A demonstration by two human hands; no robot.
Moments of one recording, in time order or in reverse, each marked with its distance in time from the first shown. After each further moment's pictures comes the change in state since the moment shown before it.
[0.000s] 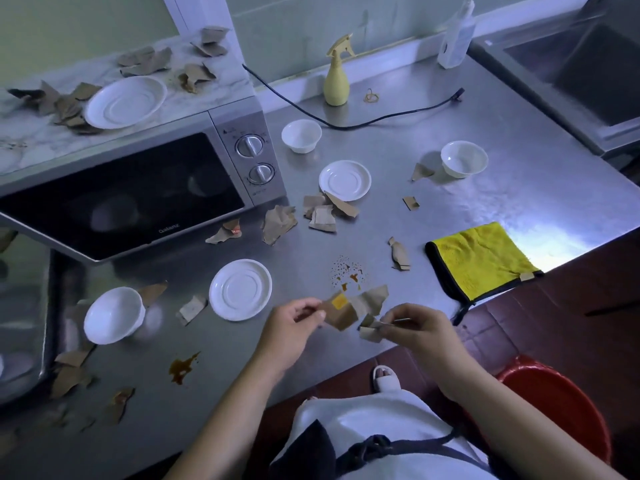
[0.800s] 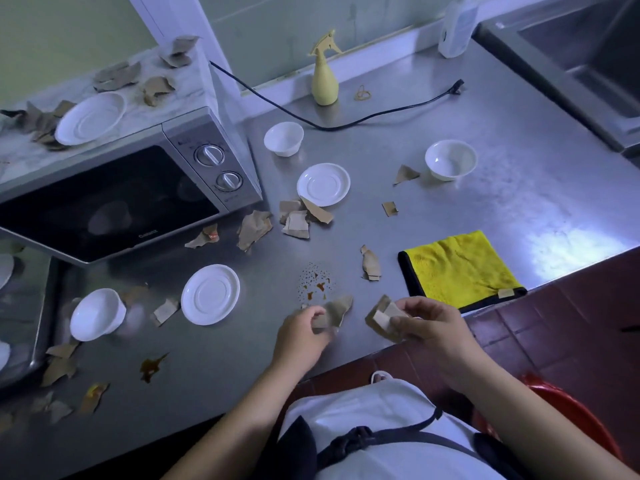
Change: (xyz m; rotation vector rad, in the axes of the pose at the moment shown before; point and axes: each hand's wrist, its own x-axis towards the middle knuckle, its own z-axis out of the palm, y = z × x) left_hand 0.034 -0.011 0.118 0.612 0.126 0.002; right_hand 0.052 0.010 -0.120 0.260 -0.076 0.094
